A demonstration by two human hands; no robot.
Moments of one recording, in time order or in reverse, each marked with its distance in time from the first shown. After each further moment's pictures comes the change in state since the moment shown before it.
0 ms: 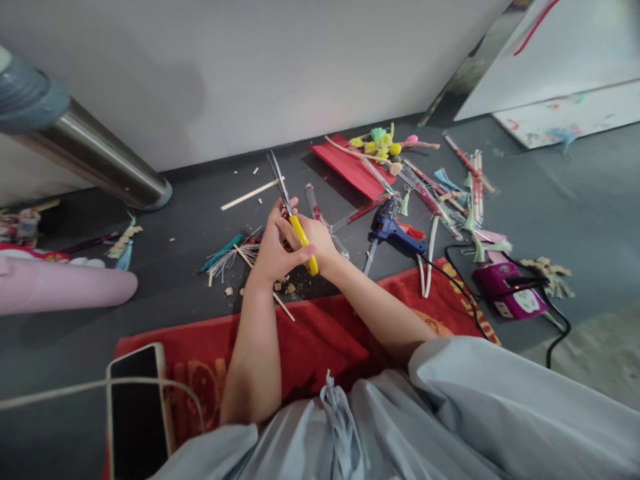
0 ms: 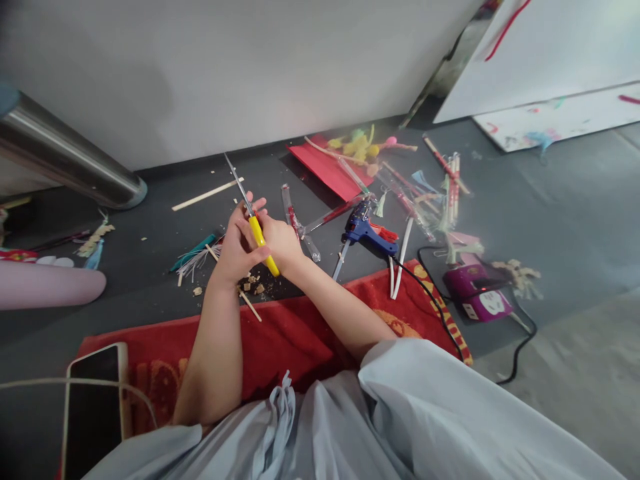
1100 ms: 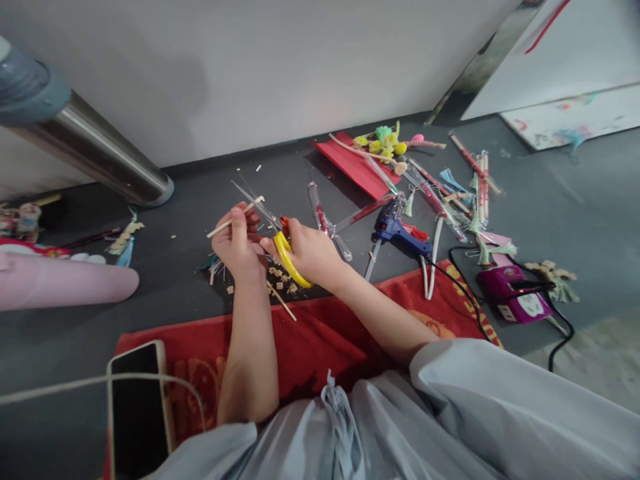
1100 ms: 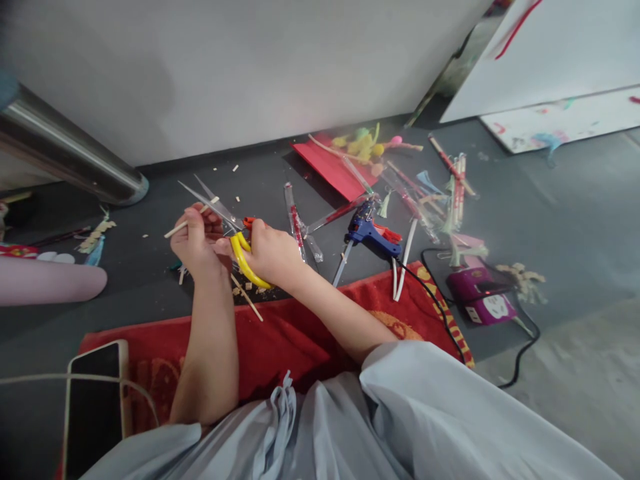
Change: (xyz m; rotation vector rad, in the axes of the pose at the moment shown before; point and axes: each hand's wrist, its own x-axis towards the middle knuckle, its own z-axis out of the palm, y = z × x) left_hand 0.009 0.012 -0.011 -0.141 0.918 -0.105; right_hand -0.024 -0.024 -0.009 -0.131 -0.054 -0.033
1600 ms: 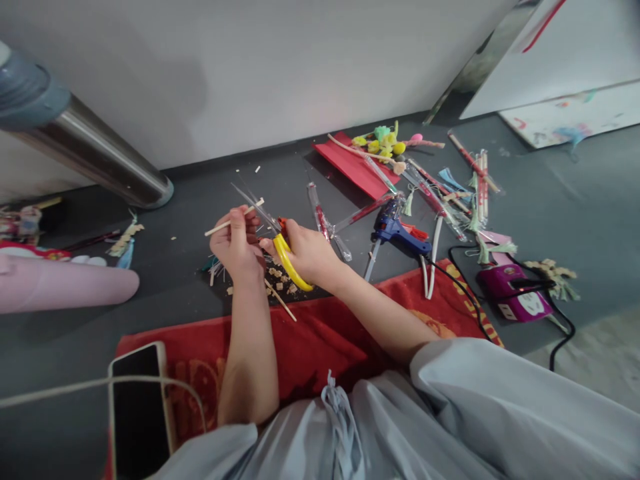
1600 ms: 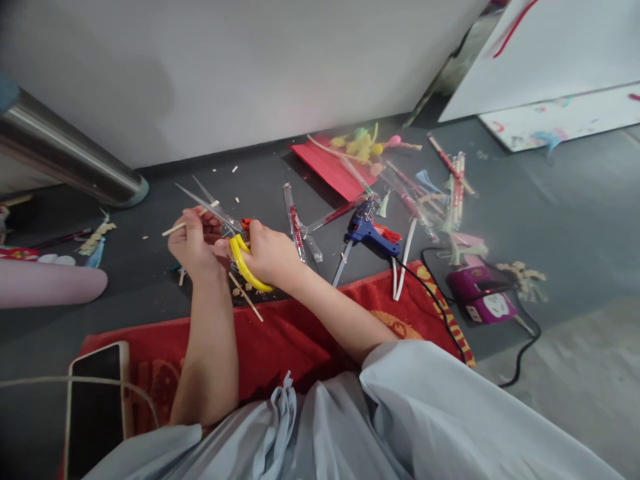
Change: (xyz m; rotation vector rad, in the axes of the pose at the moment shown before) left_hand 0.003 -0.002 -0.003 0.057 -0.014 0.003; right_hand 0.000 0.001 0.000 0.077 -0.007 -0.032
